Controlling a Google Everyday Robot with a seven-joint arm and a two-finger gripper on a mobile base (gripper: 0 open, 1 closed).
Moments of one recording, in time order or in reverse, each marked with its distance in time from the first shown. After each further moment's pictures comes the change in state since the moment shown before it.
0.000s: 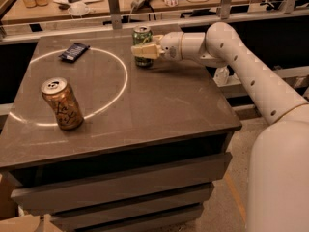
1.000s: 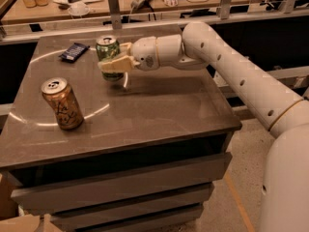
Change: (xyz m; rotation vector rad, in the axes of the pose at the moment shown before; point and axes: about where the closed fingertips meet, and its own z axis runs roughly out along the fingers) arm -0.021 0.142 0.041 -0.310 0.002 -0.089
